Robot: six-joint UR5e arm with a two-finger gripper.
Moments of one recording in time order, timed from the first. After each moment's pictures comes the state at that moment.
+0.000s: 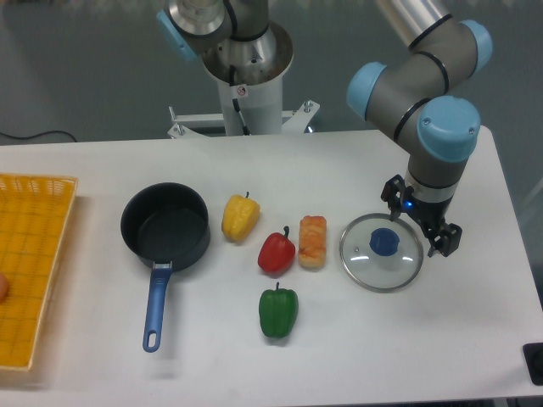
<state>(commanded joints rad) 2.73 -2.00 -1.51 -1.10 1.58 1.57</state>
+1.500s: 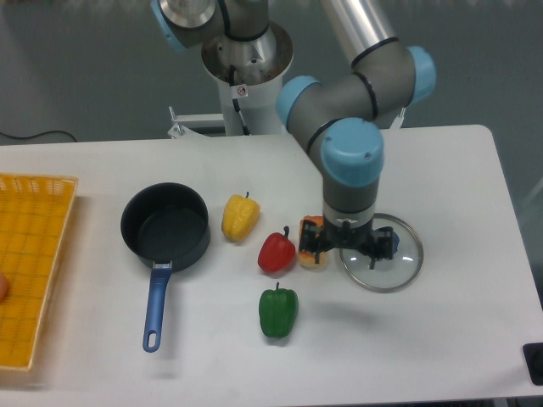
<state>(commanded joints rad) 2.48 -2.01 -1.53 -1.05 1.58 0.53</state>
